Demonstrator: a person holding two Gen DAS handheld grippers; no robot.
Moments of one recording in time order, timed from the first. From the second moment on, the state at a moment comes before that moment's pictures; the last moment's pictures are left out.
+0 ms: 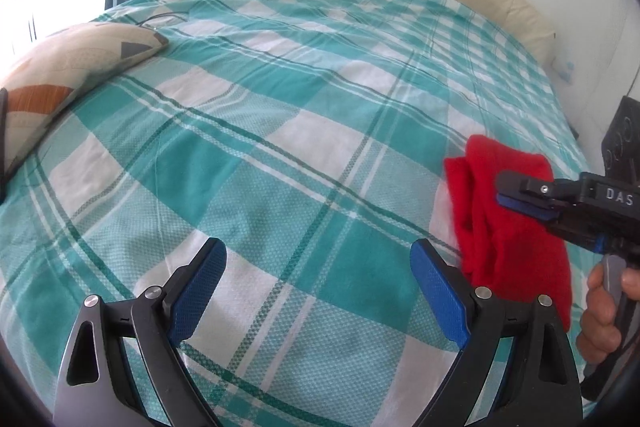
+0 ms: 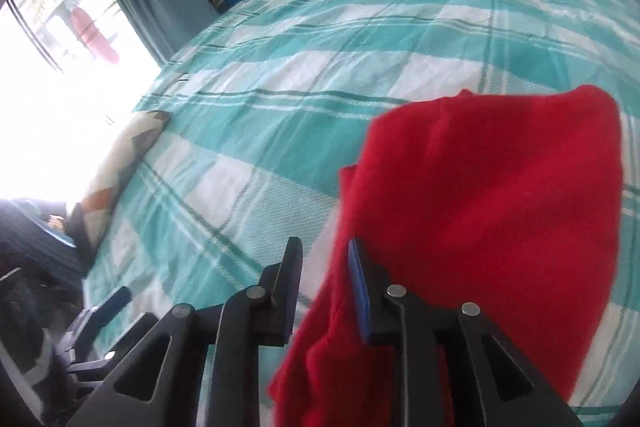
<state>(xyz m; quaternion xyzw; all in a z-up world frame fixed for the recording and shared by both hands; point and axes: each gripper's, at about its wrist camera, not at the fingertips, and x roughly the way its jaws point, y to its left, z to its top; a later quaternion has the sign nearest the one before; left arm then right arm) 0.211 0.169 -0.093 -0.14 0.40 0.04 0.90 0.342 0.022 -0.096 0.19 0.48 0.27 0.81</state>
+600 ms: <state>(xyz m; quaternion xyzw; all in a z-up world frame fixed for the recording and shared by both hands) 0.211 0.166 -0.094 -0.16 0.40 0.03 0.90 0.273 0.064 -0.122 -0.09 0.46 0.28 0.83</state>
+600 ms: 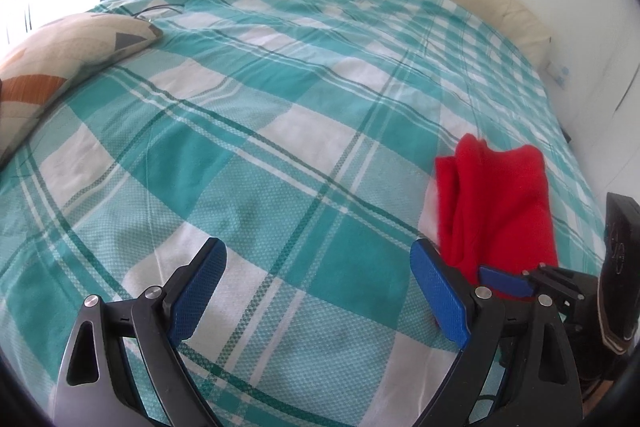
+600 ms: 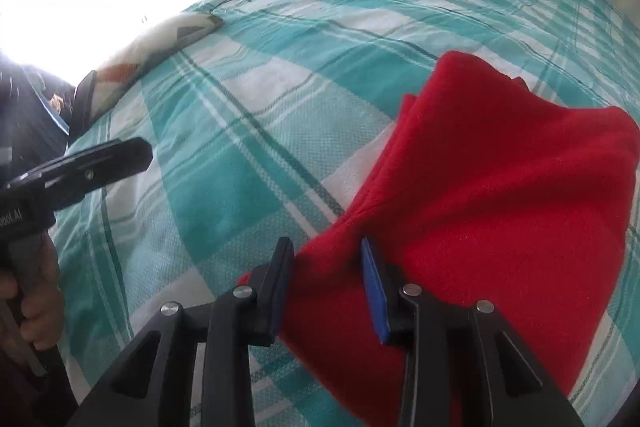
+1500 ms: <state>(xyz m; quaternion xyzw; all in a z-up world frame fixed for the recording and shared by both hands) 0.205 0.120 -0.088 -0.07 0.40 0.01 0.92 0.142 -0.089 -0.103 0.00 0.42 0.11 0.90</state>
